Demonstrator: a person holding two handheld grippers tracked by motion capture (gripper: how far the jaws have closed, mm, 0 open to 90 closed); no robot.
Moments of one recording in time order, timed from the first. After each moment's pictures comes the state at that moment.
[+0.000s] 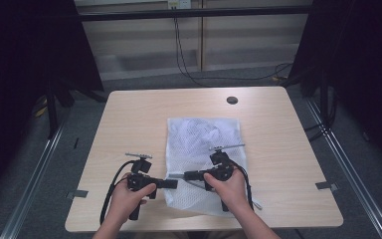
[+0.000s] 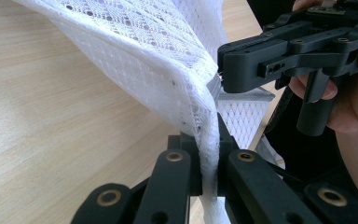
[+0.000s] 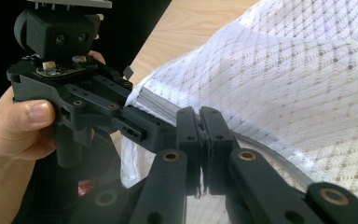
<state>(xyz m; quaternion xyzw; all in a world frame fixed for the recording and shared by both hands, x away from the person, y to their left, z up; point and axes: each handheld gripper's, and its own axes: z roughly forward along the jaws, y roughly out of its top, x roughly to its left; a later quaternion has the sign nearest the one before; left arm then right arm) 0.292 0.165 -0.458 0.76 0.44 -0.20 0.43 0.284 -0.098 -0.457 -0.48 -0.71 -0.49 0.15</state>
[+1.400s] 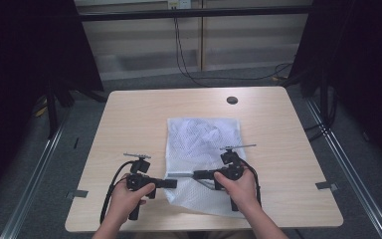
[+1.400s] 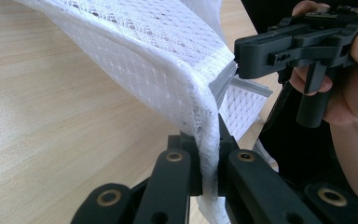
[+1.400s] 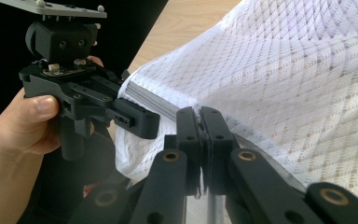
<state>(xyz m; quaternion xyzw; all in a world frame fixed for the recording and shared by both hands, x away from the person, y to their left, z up) 0.293 0.168 -0.461 0.75 0.44 -0.21 0.44 0.282 -0.124 -0.458 -0.50 -0.70 -0.49 0.16</state>
